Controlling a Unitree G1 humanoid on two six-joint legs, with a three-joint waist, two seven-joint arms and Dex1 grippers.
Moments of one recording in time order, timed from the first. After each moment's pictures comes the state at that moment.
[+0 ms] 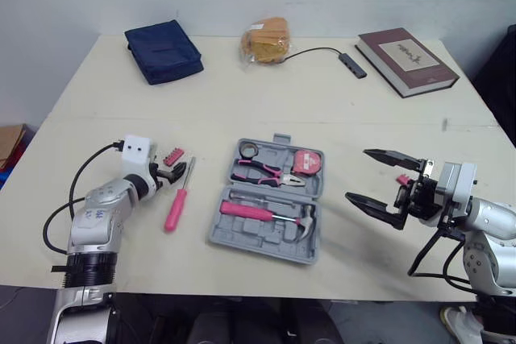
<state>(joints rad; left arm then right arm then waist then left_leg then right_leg) -0.42 0.50 0.18 0.14 -0.24 0.61 -0.34 -0.11 -0.65 -0.24 -0.12 0.57 -0.13 1.17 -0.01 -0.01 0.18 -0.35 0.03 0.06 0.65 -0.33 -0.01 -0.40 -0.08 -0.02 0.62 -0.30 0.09</state>
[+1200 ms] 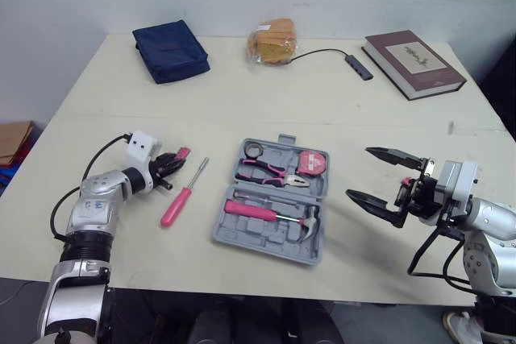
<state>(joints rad) -0.54 0.57 0.12 0.50 -0.19 0.29 -0.67 -0.10 -0.65 -0.24 -0.12 0.57 -0.13 1.15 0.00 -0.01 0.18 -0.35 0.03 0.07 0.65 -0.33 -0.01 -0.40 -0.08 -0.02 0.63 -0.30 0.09</state>
